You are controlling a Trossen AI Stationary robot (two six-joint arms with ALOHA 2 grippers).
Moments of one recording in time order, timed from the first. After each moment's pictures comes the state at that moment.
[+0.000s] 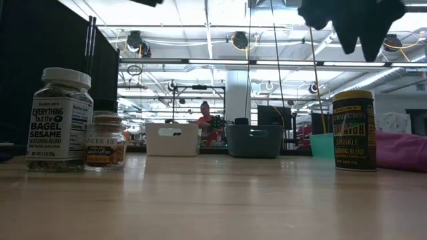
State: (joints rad) left arm -0.46 1.16 1.01 -0.43 -0.98 -0.06; right arm 0.20 1.55 1.43 -1.44 -0.03 1.26
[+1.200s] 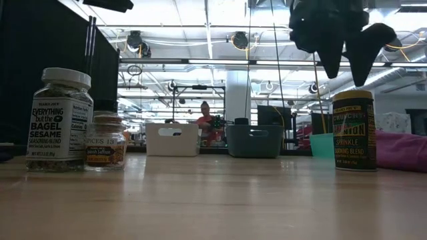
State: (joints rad) left arm -0.56 0.95 0.86 -0.54 -1.15 -0.22; right arm 0.13 1.55 1.29 -1.26 -0.08 1.26
